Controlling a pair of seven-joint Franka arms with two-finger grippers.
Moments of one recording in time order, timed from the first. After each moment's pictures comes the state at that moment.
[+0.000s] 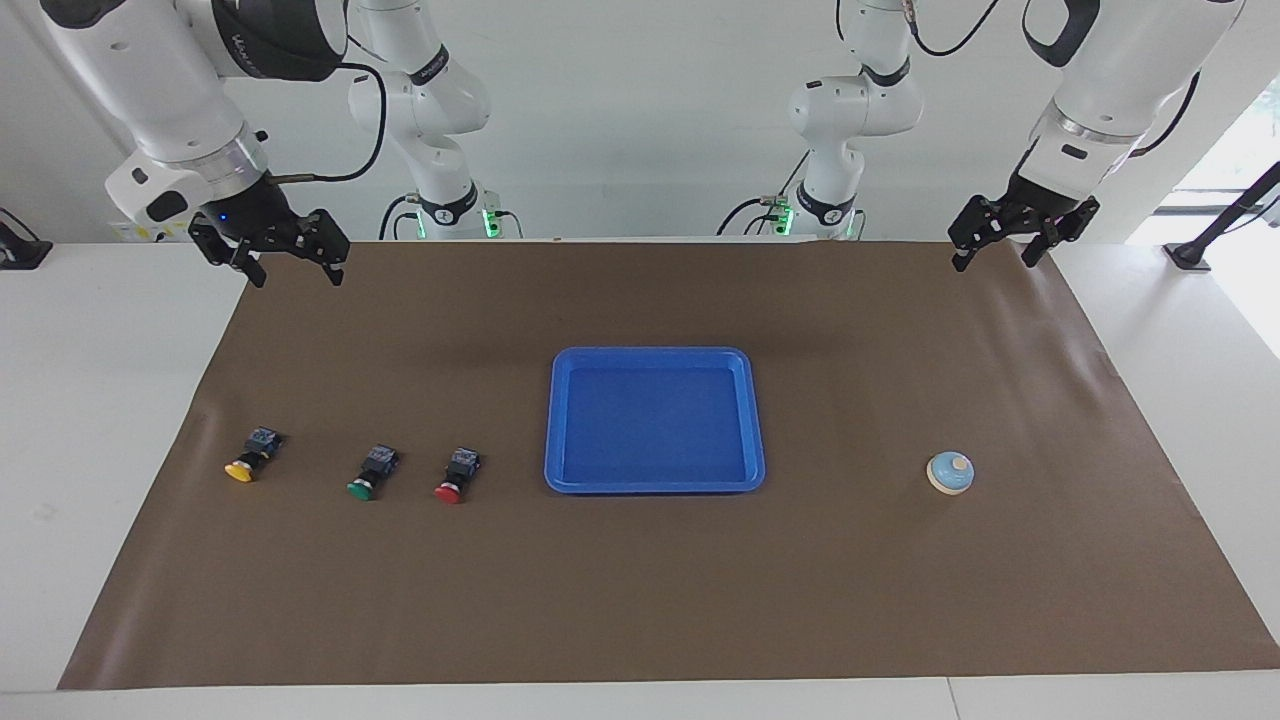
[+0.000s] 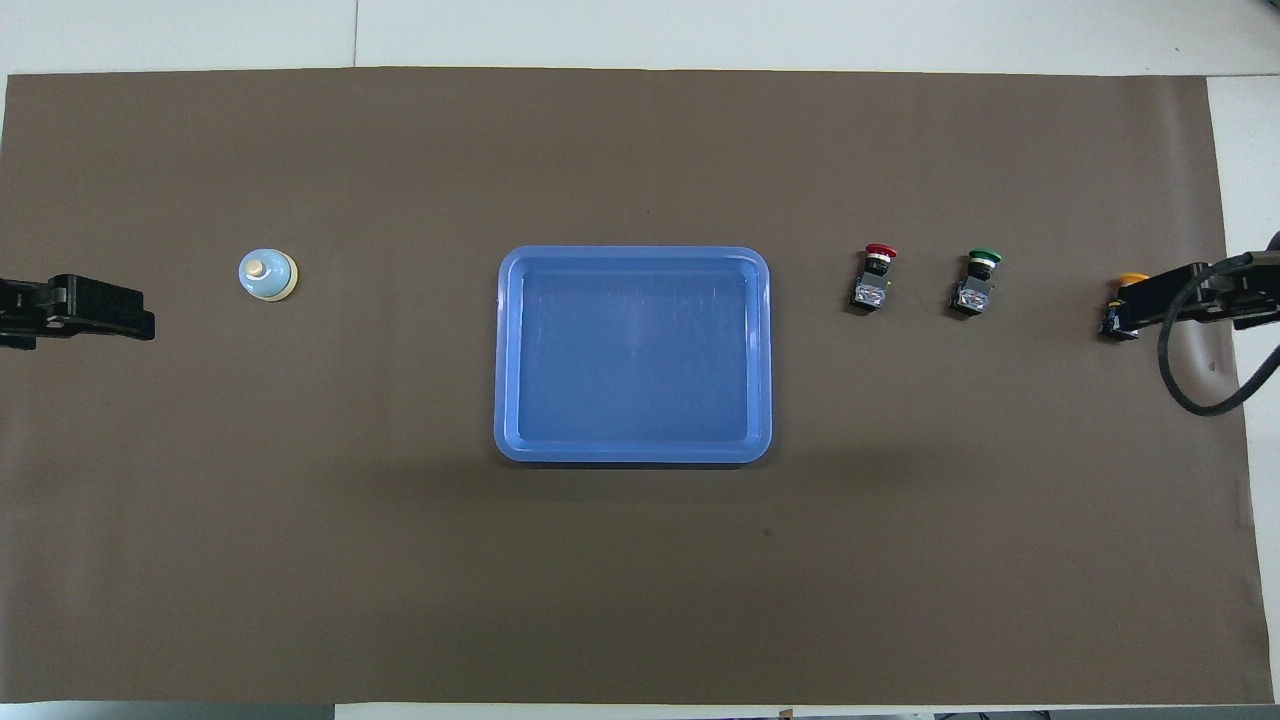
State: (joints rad) left arm -0.02 -0.09 -0.05 -1.68 -0.01 1.59 -0.06; right arm 0.00 -0.01 -0.05 -1.62 0.01 1.56 -0.04
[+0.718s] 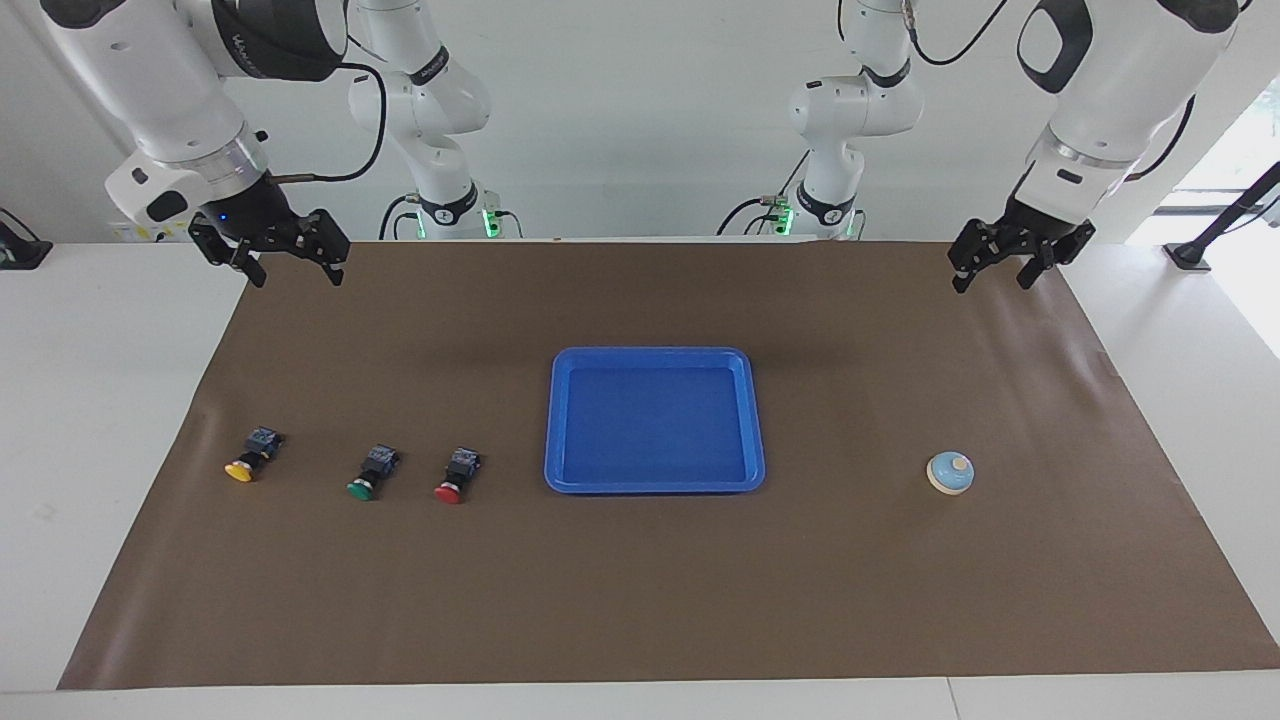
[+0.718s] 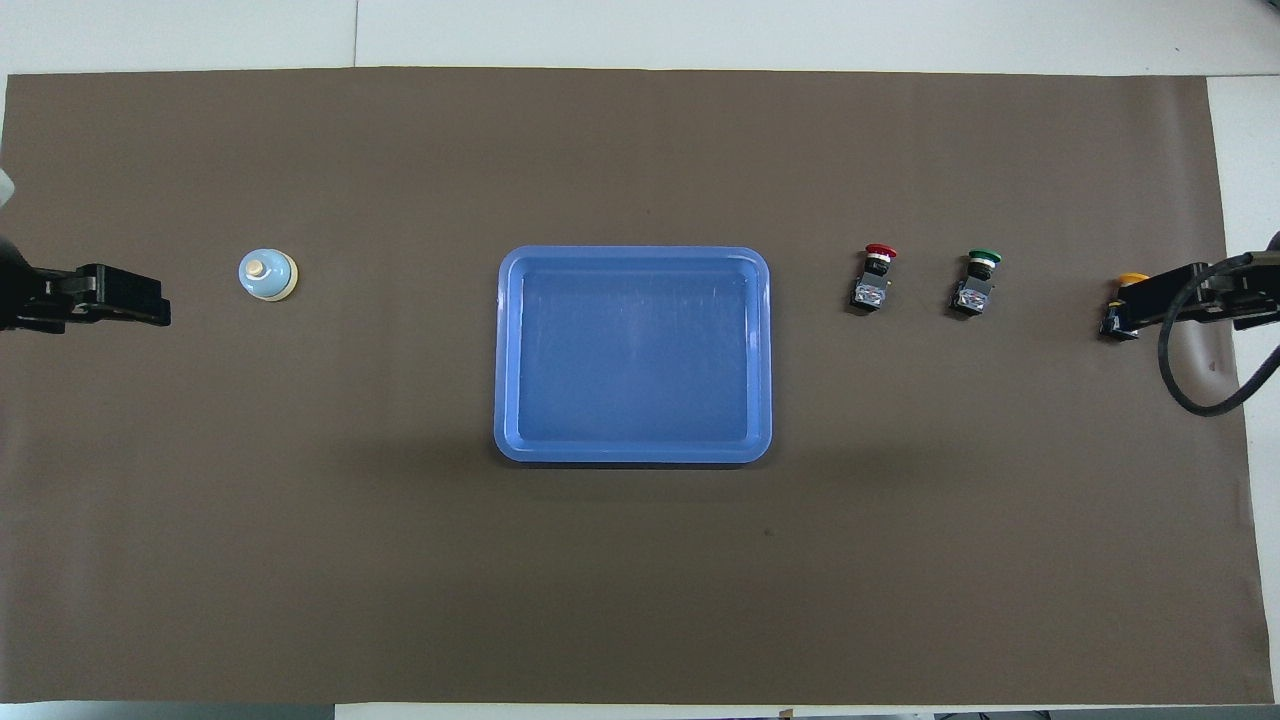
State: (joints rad) left arm 0.00 0.00 -0.05 -1.71 -0.01 1.74 -0.05; right arm 0.00 -0.01 -0.05 -1.62 0.01 1.56 -0.04
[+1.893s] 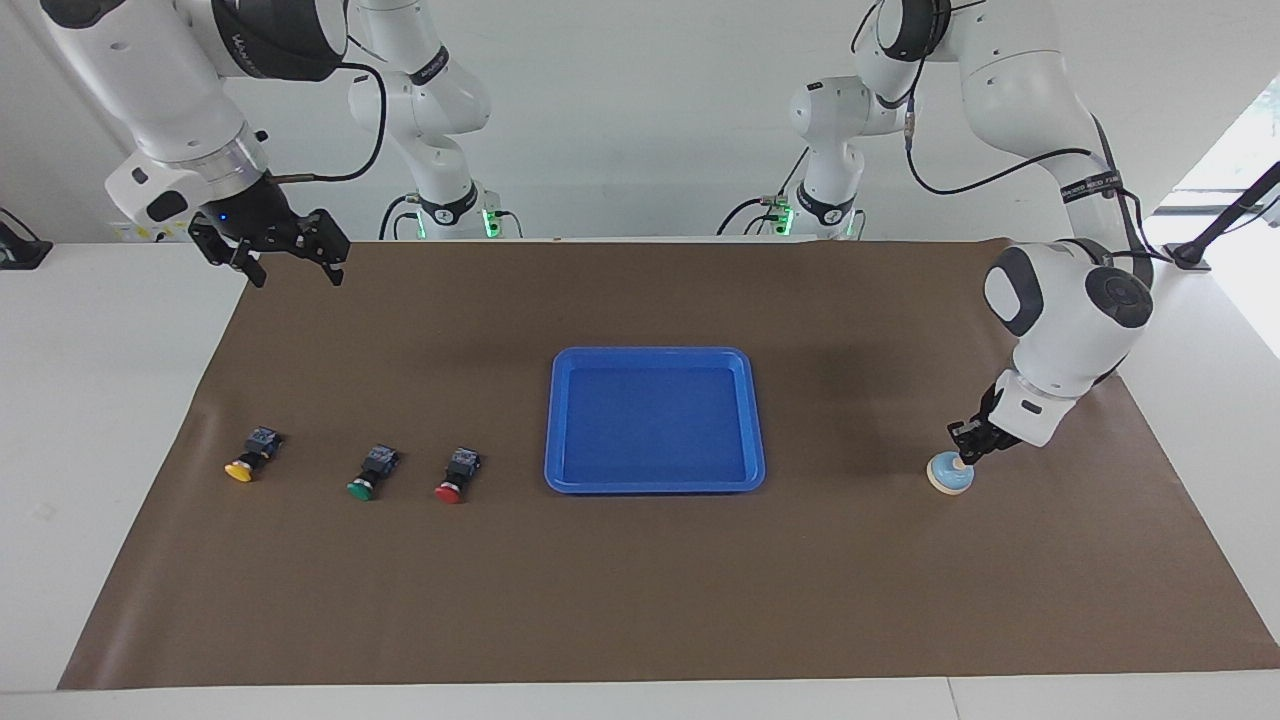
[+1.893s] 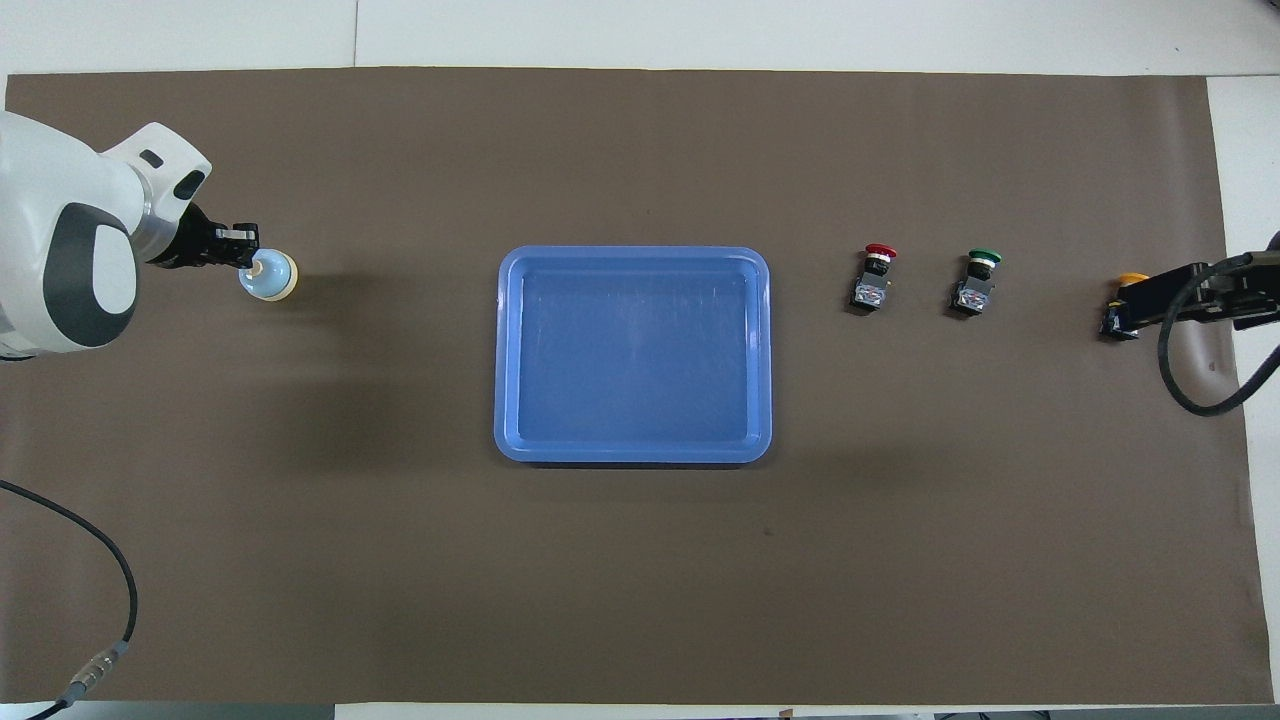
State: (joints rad) left arm 0.05 0.40 -0.04 -1.75 -0.01 2.21 -0.02; right arm 0.00 -0.01 -0.05 -1.62 0.01 1.56 -0.04
